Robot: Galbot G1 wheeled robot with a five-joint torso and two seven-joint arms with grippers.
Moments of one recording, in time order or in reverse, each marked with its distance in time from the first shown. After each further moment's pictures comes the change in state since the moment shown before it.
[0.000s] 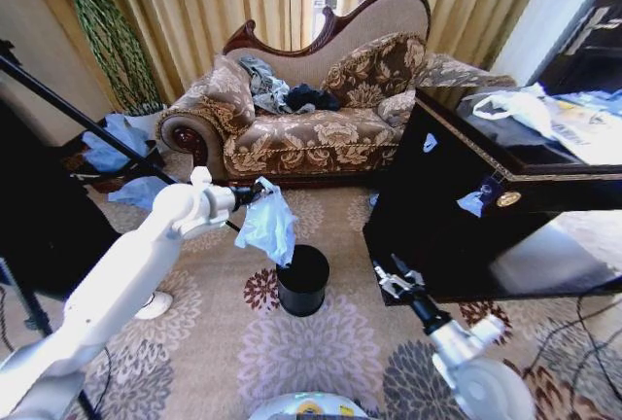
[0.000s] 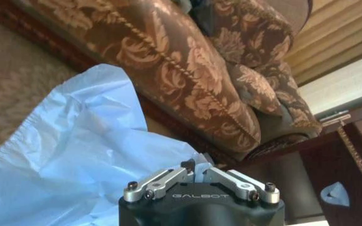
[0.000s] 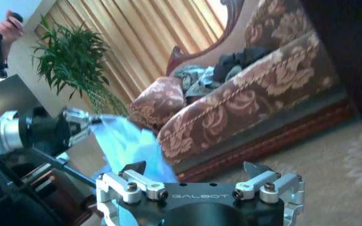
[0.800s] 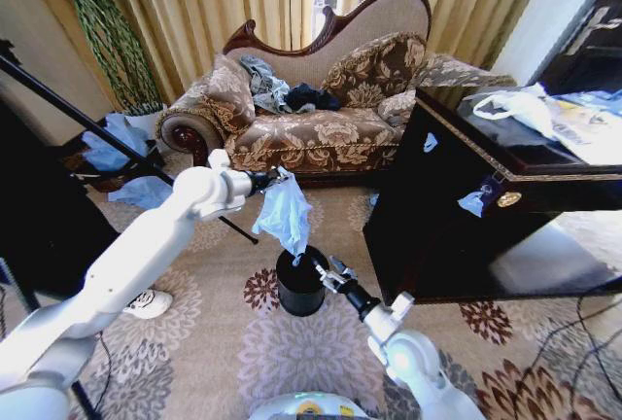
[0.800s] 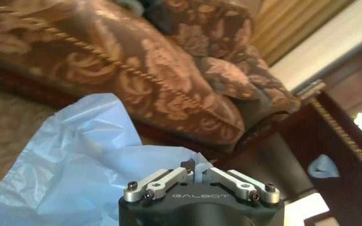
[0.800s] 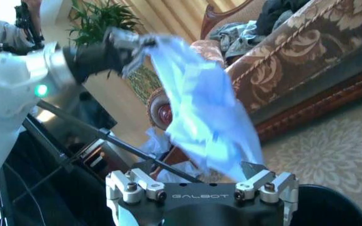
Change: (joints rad) left arm -0.202 -0.054 0.238 0.096 0.184 0.020 0.182; right arm 0.242 0.051 -0.342 -0.158 -0.045 -0.011 0.036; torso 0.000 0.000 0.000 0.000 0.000
